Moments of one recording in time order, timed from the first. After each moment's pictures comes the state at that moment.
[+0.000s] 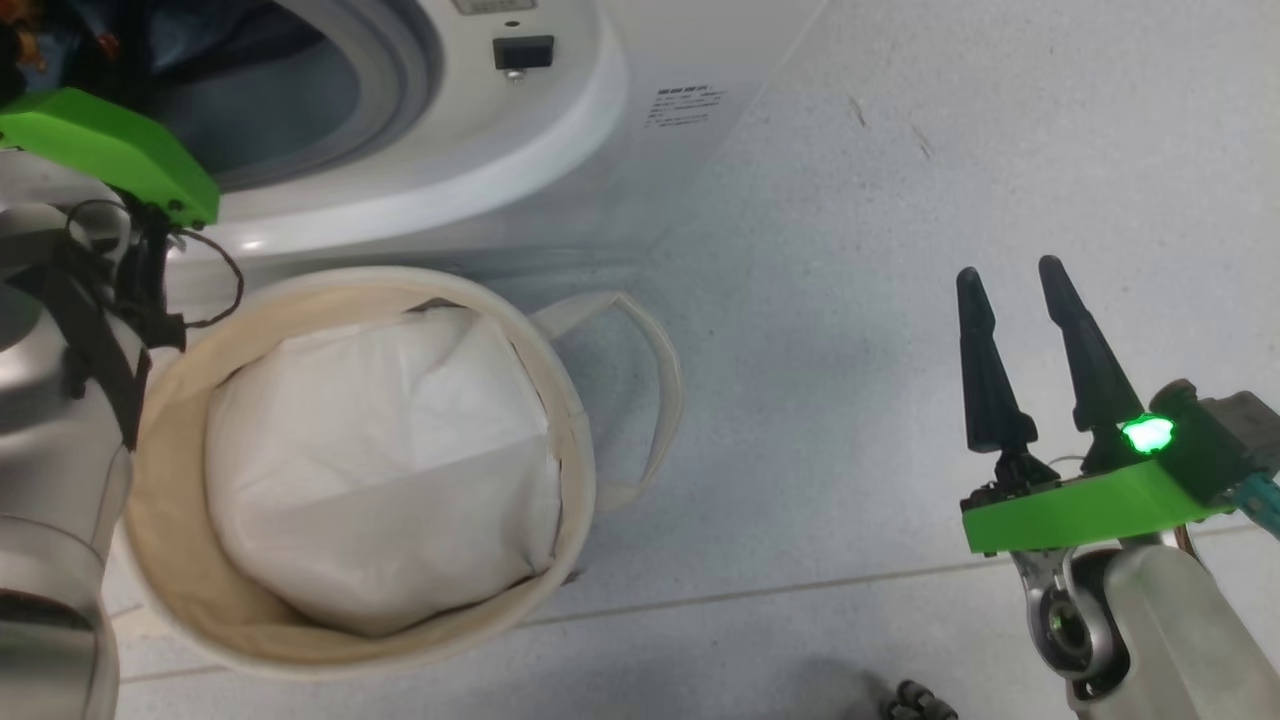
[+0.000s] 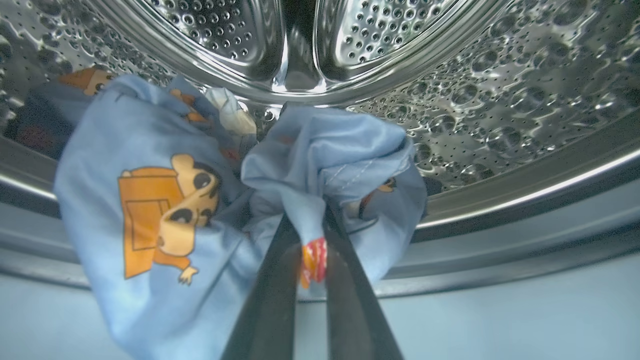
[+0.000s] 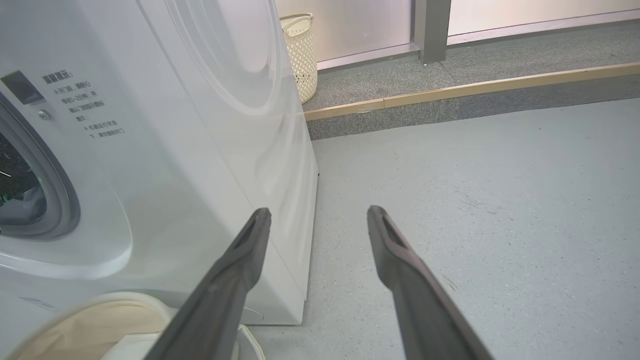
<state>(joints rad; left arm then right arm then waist) -1.23 0.28 -0.37 1.20 -0.61 -0.12 -0.24 -0.26 -0.23 0.23 -0.02 0.43 0.13 -0.24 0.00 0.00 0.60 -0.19</state>
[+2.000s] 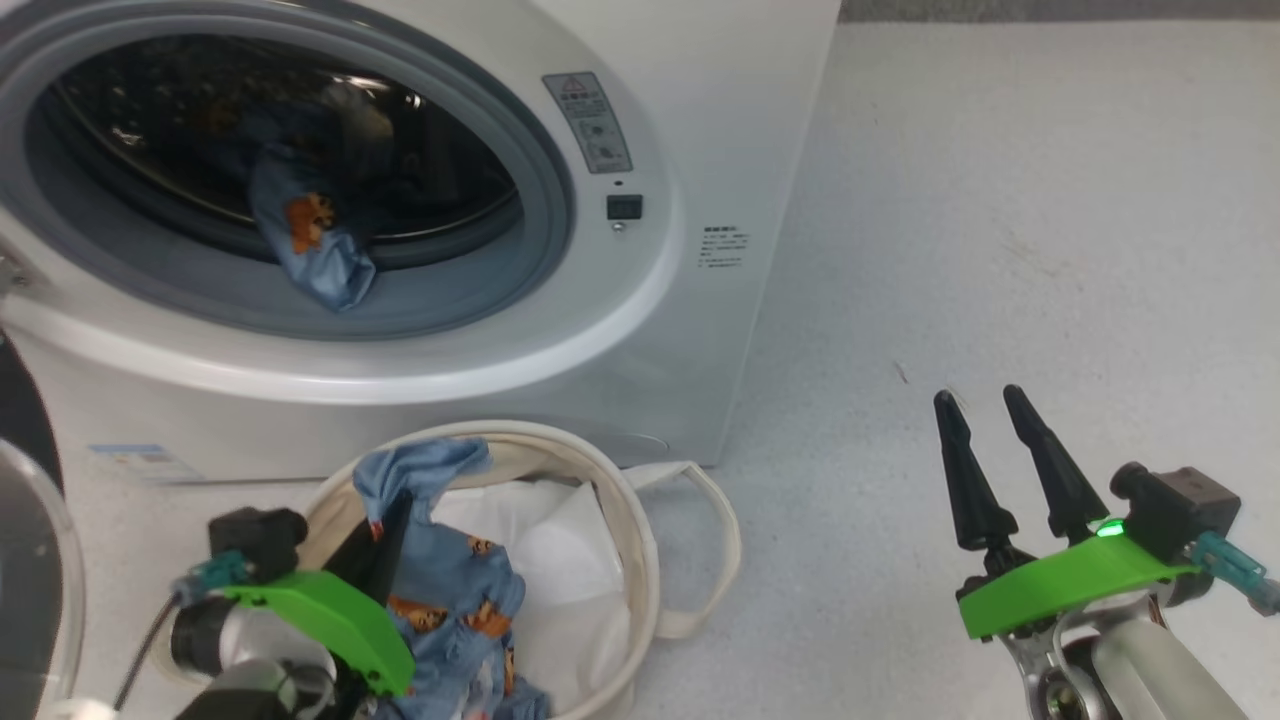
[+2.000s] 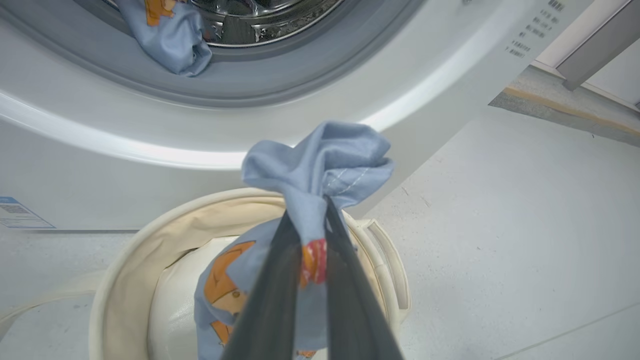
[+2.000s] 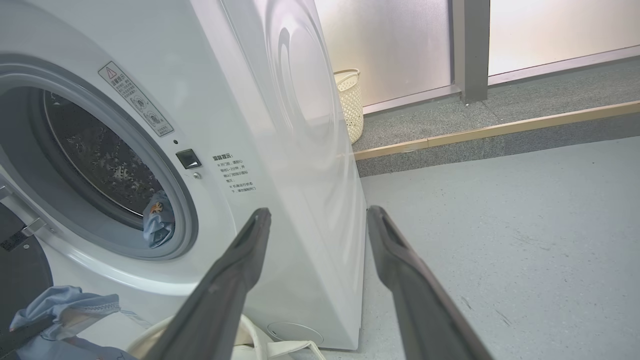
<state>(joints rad) -0.40 0.40 -0.61 0.48 -0.84 -0.01 -0.14 -0.18 -0.29 0.32 0.13 0.58 0.13 -0.25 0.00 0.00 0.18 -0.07</state>
